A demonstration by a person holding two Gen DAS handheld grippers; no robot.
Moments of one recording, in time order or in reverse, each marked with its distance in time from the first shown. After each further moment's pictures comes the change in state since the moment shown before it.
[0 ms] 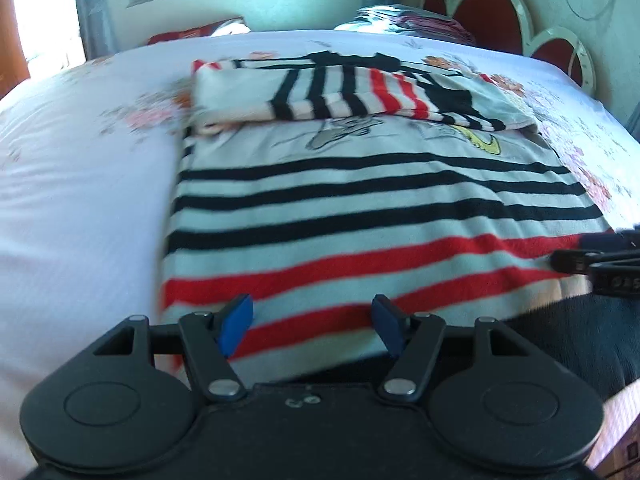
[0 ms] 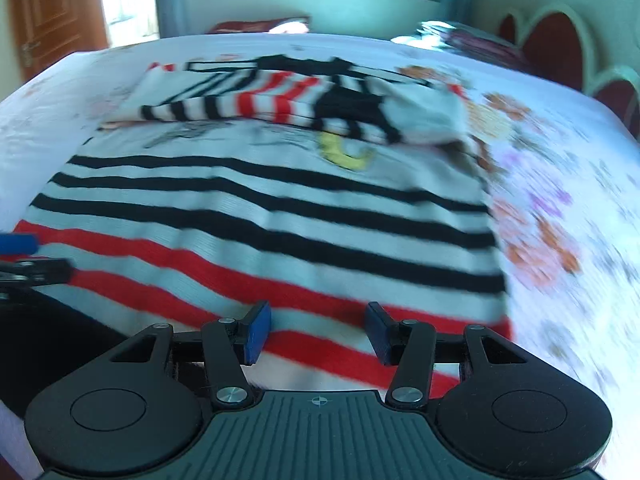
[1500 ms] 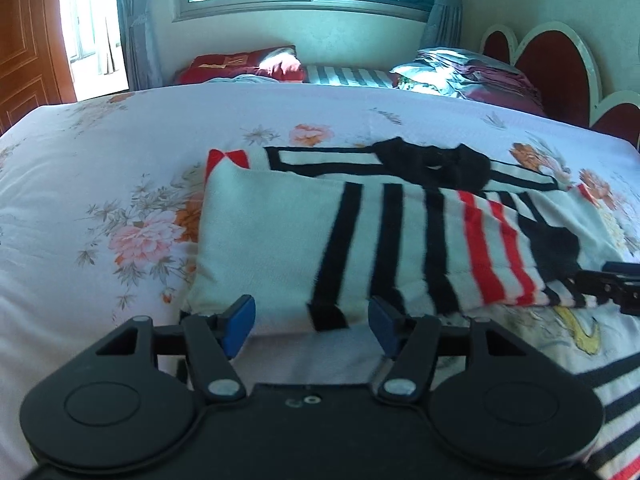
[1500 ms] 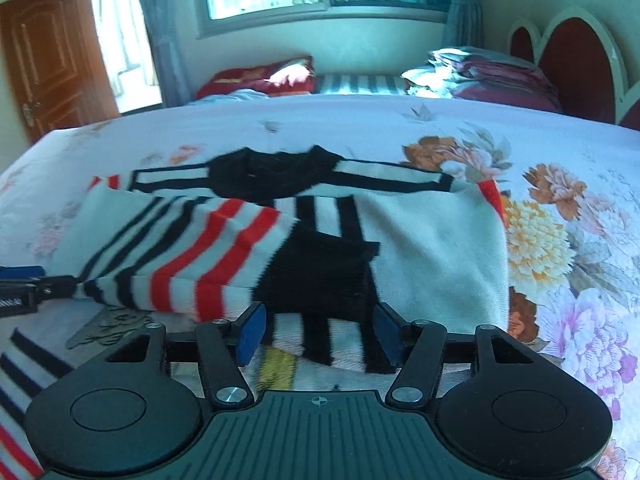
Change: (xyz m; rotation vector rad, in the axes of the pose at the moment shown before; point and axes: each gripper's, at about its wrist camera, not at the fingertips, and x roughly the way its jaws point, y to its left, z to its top) left arm 0.091 0.013 0.152 -0.098 -0.085 0.109; right arm 0.104 -0.054 0.162 0.039 -0.114 0.145
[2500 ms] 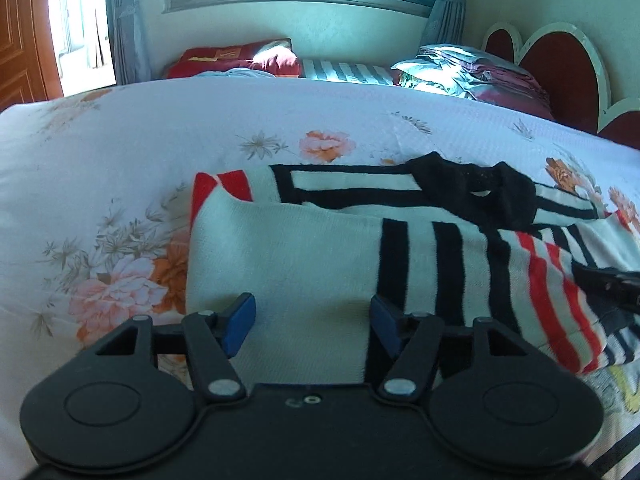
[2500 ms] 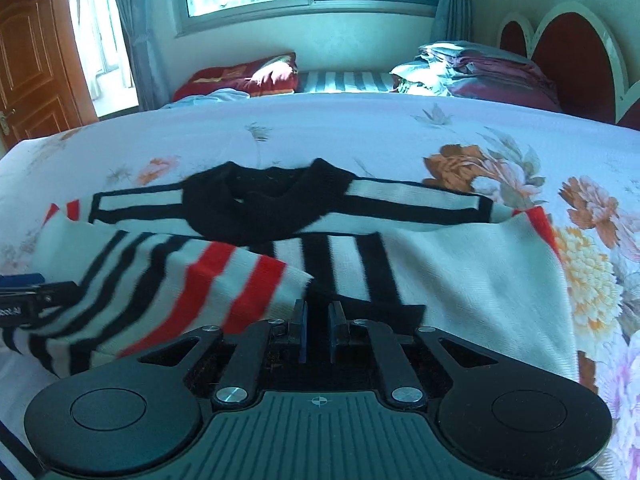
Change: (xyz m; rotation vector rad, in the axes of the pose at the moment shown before) left arm 0.081 0.034 0.043 0.002 0.012 -0.027; right arm 0.073 0.010 0.037 0.035 0.007 -0.089
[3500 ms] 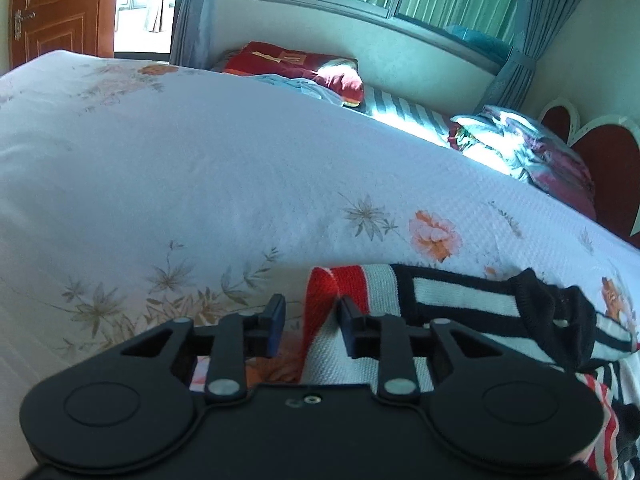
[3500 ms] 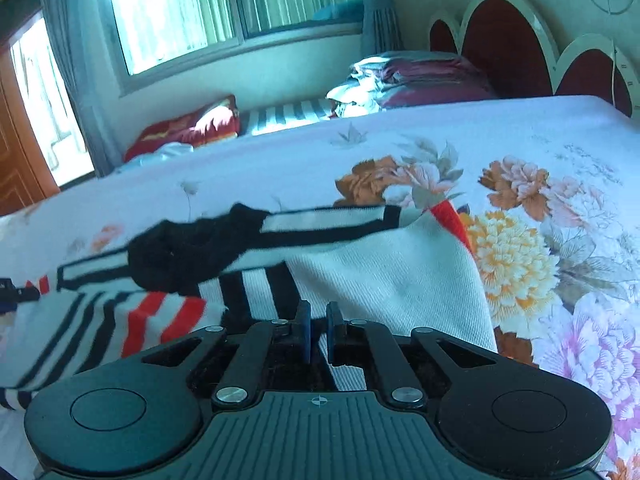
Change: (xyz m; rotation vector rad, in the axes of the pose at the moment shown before) left arm 0.040 0.081 0.055 -0.260 -0.036 0.020; right arm -0.031 -0.044 -0.002 0.201 -0.112 -0.066
